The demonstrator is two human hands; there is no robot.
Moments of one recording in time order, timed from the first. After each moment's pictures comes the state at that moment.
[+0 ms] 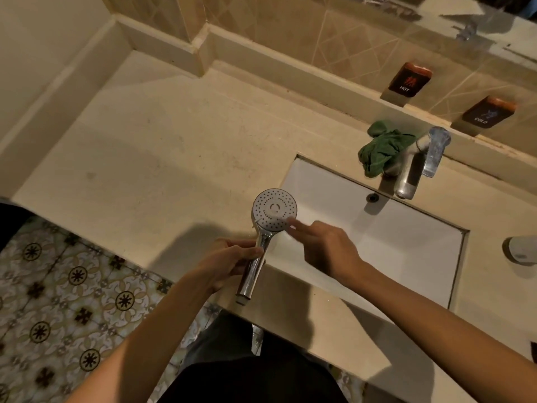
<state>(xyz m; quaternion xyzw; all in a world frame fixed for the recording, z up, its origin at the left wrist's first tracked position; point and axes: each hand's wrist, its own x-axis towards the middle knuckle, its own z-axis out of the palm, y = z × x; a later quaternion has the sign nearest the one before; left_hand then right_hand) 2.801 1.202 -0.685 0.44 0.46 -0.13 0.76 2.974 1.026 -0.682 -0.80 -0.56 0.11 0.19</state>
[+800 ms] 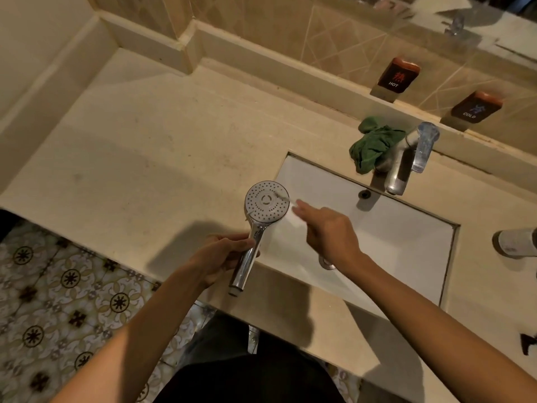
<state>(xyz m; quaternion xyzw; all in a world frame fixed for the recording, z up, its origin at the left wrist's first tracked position) 2.812 1.204 -0.684 0.40 0.47 -0.12 0.78 2.985 1.021 -0.694 -0.83 -0.49 0.07 0.26</state>
